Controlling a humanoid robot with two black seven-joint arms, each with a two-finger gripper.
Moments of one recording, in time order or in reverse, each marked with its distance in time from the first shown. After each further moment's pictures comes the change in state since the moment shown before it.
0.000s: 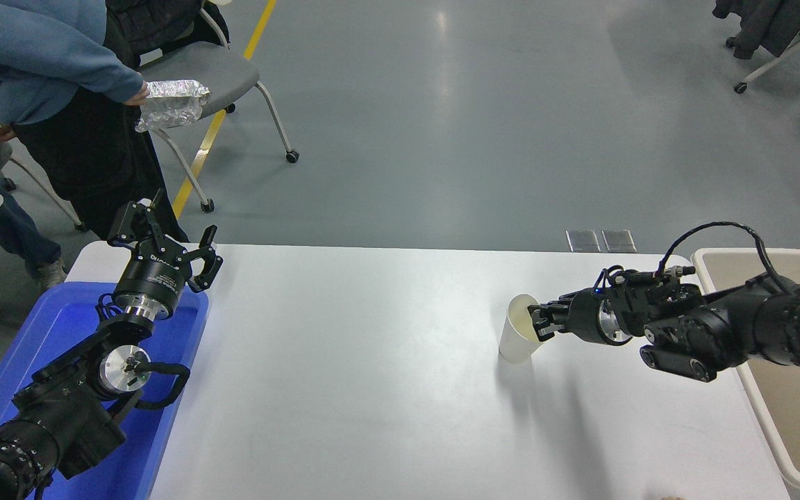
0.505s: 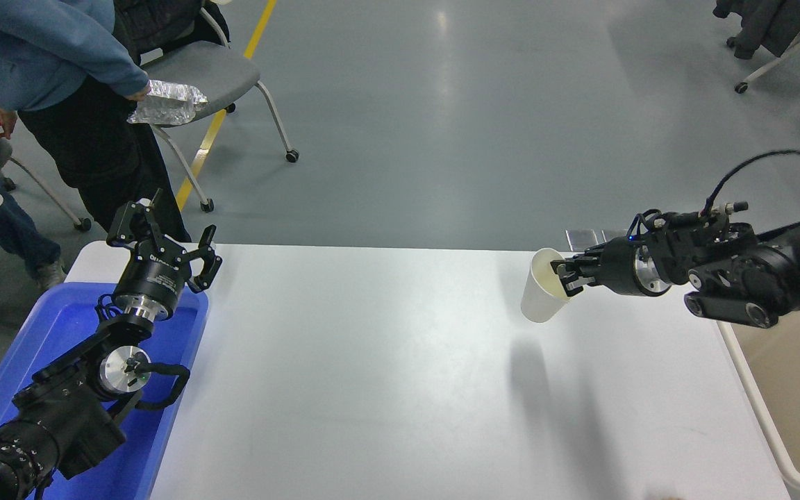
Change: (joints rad) left arm 0.000 0.000 0.000 0.000 0.000 0.000 0.000; right arm 0.410 -0.167 -0.177 0.323 0.008 0.009 0.037
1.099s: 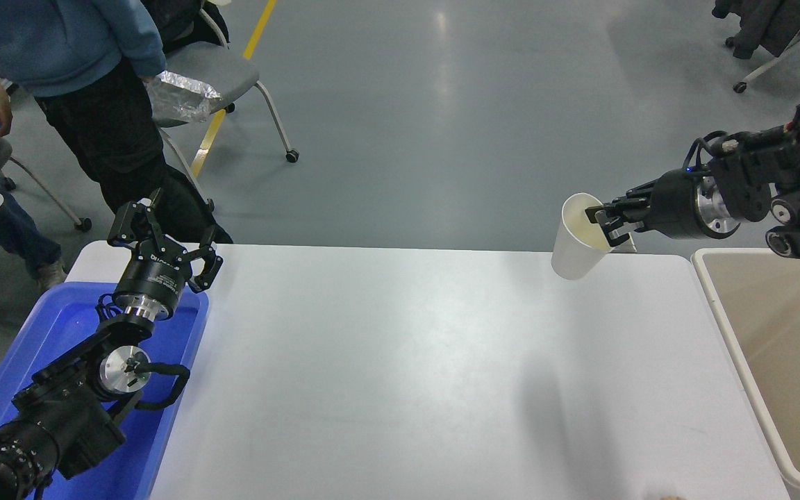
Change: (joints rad) left arm 0.000 0.000 0.000 0.000 0.000 0.000 0.000; right arm 0.313 -0.077 -0.173 0.229 0.003 0.002 0.006
